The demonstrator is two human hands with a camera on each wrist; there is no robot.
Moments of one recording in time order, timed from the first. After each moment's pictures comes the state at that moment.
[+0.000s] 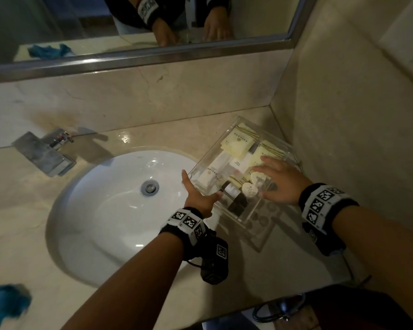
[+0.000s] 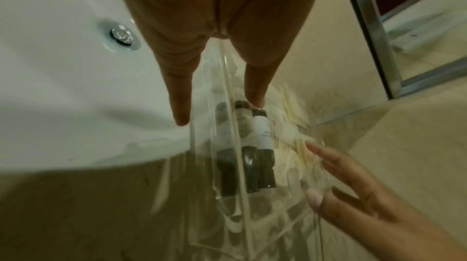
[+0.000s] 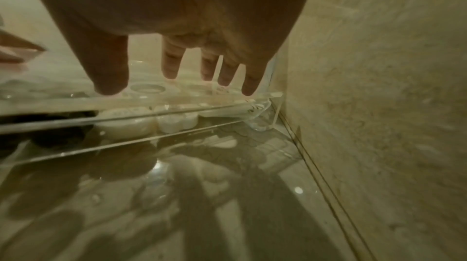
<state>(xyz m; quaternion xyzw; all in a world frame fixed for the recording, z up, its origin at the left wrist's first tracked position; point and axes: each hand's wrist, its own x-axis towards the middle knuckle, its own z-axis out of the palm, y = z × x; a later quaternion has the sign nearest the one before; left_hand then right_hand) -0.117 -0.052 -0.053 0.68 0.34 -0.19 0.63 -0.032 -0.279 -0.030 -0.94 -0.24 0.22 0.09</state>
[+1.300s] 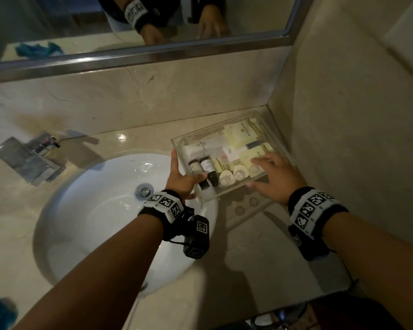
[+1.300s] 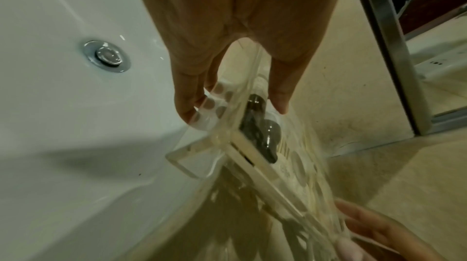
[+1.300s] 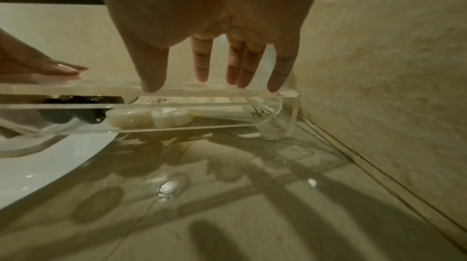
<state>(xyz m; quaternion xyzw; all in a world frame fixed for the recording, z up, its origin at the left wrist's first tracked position) -0.071 -0.022 -0.041 0.61 0.33 -0.13 0.71 -0.028 -0.259 -0.025 -0.97 -0.13 0.16 0.13</state>
